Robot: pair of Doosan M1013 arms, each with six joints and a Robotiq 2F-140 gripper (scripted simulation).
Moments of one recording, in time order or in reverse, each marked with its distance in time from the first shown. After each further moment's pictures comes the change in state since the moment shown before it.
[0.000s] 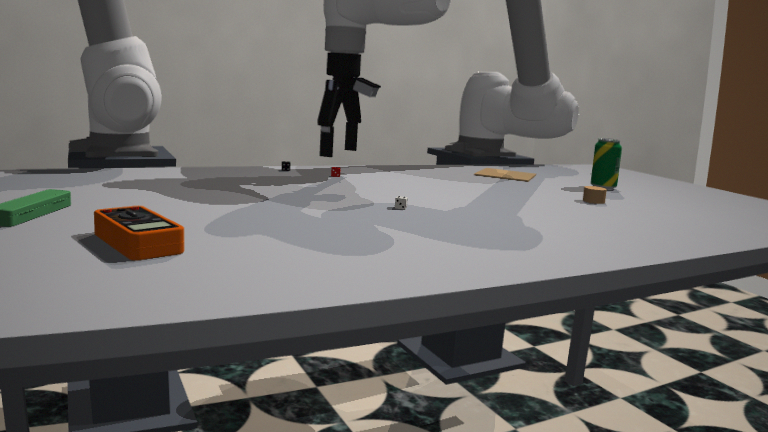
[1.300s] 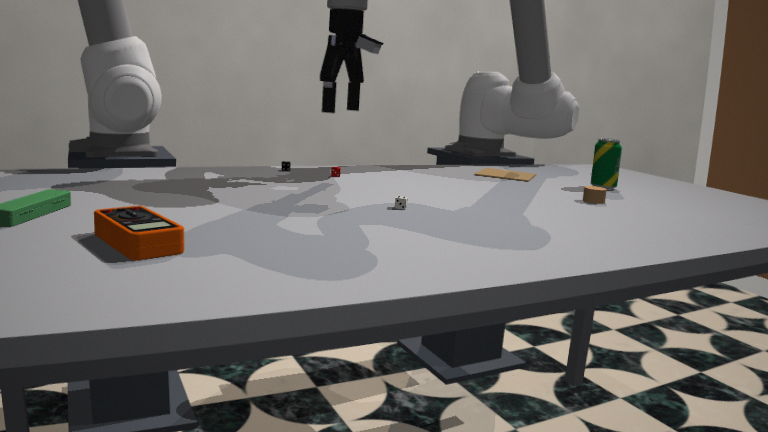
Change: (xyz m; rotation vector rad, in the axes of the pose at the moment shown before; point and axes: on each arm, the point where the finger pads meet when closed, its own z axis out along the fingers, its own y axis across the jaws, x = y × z) left arm 0.000 0.000 -0.095 0.000 0.000 0.000; right arm 0.000 0.000 0.000 0.000 0.000 0.000
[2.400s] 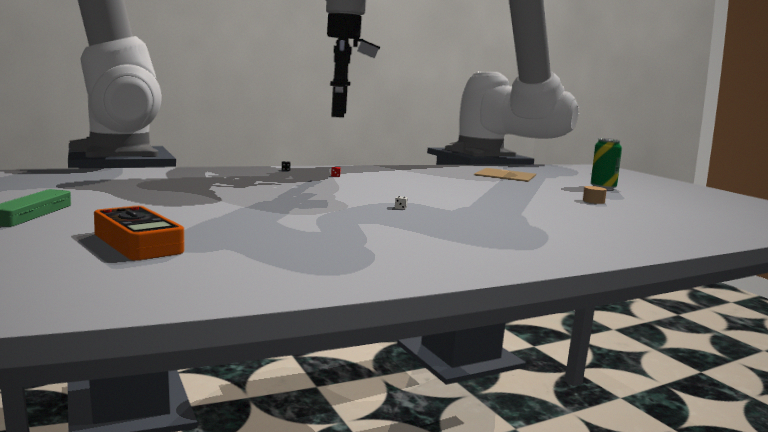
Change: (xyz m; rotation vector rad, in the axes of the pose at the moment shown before) left arm -0.007 -0.007 0.009 0.000 0.000 -0.344; right arm 0.000 0.000 0.000 0.000 0.000 0.000
